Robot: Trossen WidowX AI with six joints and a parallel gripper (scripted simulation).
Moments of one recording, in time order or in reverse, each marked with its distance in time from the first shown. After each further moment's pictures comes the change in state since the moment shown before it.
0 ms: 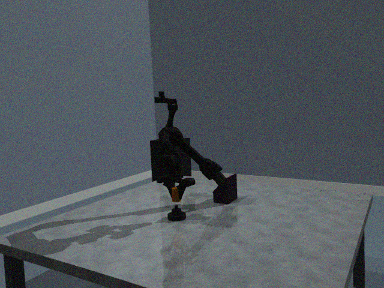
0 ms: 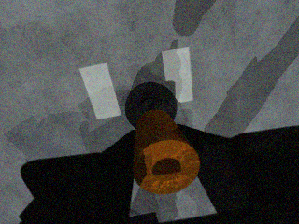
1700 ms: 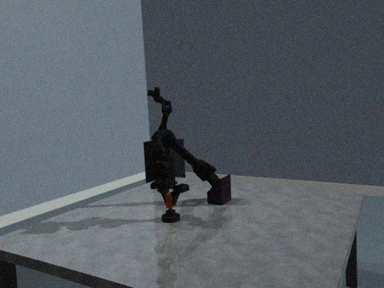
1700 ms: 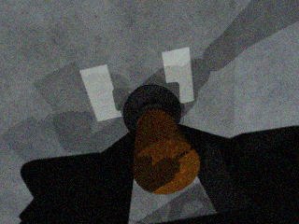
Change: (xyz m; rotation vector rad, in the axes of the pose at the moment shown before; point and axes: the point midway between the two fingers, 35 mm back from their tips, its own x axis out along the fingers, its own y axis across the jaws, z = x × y) arm 0.020 -0.001 0.002 0.012 -0.009 0.001
